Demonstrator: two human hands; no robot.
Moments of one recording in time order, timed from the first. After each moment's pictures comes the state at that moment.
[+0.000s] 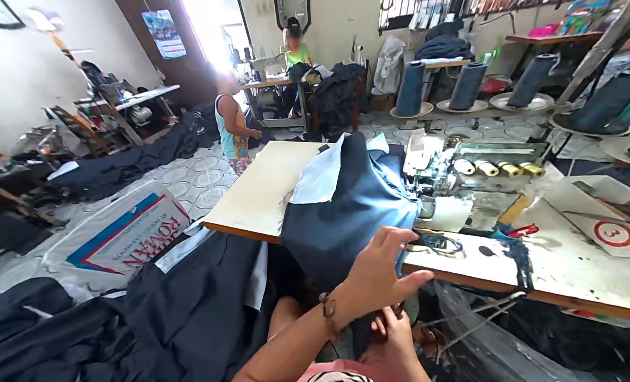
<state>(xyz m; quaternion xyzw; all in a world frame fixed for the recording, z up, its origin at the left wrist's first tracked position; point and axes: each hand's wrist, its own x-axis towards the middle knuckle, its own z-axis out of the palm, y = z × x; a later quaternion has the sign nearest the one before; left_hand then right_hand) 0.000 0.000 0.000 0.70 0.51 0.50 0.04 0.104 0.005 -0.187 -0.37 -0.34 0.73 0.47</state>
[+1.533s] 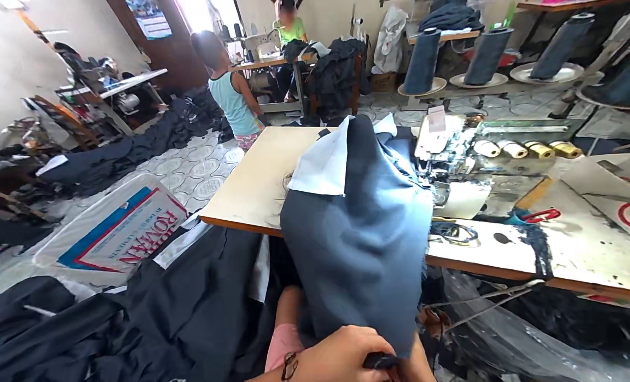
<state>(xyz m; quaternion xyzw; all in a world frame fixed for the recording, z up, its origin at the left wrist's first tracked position) -0.033 -0.109 -0.092 0.79 0.43 0.31 0.32 0.134 -0.042 -0.218 -0.32 -0.47 0.69 0.44</state>
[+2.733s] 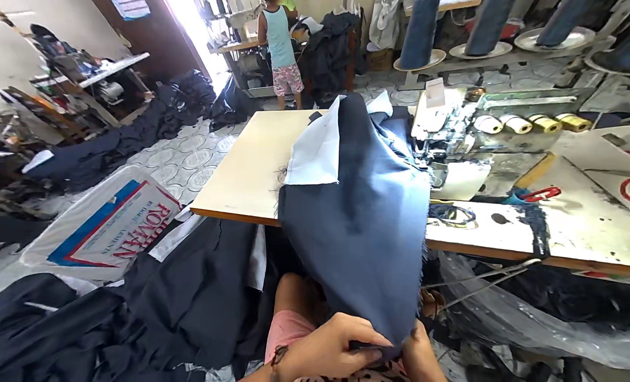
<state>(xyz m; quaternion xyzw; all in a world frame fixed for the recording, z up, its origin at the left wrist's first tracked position) -0.042 -0.117 -0.099 0.75 0.37 0.41 0.36 0.148 -0.056 -0.165 -0.34 -0.46 0.71 0.42</state>
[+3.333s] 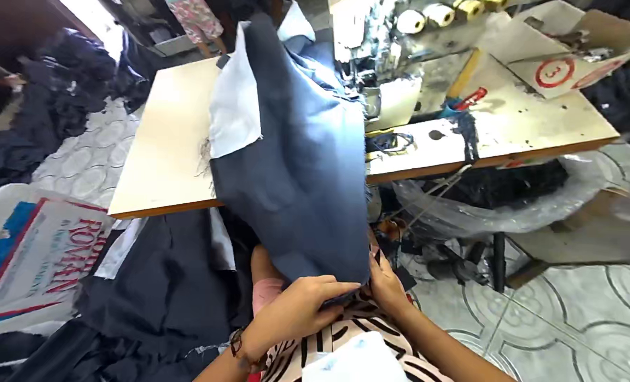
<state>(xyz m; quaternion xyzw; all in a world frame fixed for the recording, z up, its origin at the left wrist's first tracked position) -0.037 -0.113 -0.085 0.81 0.43 0.20 0.35 0.158 -0.060 -0.144 -0.37 -0.44 0.71 0.40</state>
